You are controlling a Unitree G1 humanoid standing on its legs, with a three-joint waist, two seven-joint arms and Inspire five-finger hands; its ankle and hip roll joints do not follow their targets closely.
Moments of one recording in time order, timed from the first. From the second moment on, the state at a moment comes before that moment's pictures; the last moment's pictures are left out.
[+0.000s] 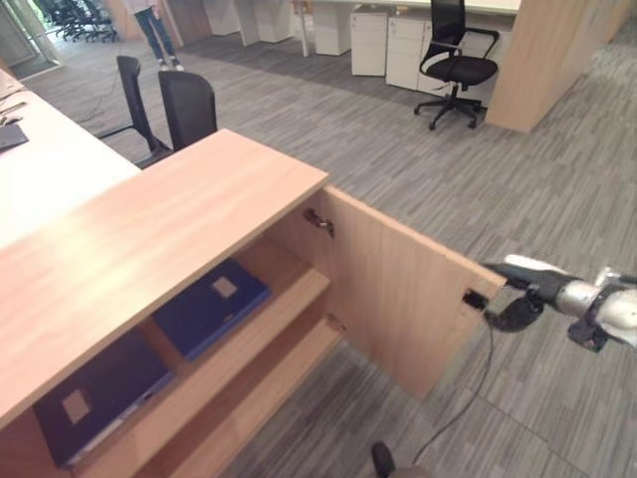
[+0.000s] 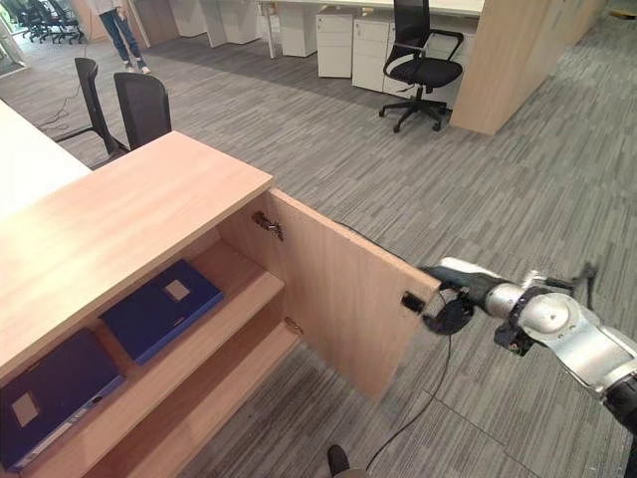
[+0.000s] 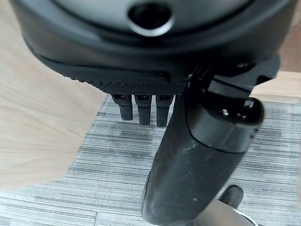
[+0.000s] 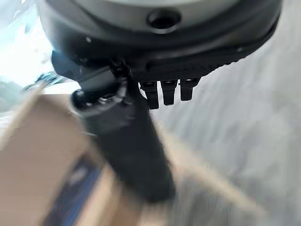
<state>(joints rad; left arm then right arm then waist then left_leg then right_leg) -0.04 0.26 -0.27 1.36 0.29 0.00 -0.06 -0.39 -1.31 0.58 -0.04 0.46 0.07 0.38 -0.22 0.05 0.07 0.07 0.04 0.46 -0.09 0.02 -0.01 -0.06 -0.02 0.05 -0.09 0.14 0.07</state>
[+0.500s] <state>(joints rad) -0.02 0.30 -0.23 1.36 0.32 0.00 -0.05 -0.31 -0.74 0.65 -0.30 0.74 0.02 0.45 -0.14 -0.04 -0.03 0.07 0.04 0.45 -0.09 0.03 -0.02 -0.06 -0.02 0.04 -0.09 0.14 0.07</state>
